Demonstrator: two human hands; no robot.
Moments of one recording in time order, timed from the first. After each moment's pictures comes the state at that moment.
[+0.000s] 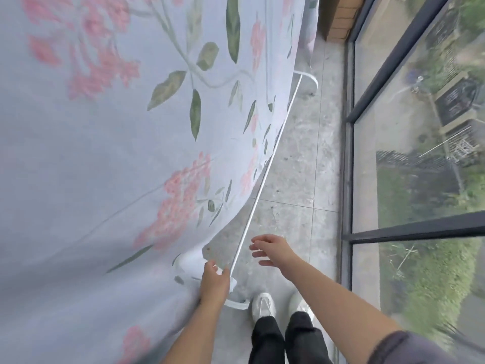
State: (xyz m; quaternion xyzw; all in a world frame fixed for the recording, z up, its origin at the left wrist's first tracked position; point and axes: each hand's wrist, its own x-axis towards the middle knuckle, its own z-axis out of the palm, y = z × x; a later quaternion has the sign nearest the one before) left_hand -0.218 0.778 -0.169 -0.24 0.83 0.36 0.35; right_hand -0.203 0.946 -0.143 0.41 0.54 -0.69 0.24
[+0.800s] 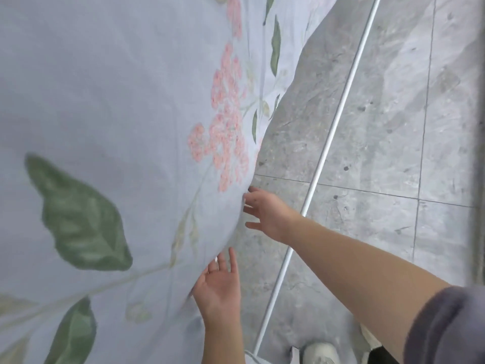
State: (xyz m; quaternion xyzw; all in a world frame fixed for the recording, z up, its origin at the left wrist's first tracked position) left_hand -0.361 0.772 -0.494 -0.45 0.29 0.84 0.04; right_hand -0.434 0.929 -0.502 0.32 0.35 -0.83 0.30
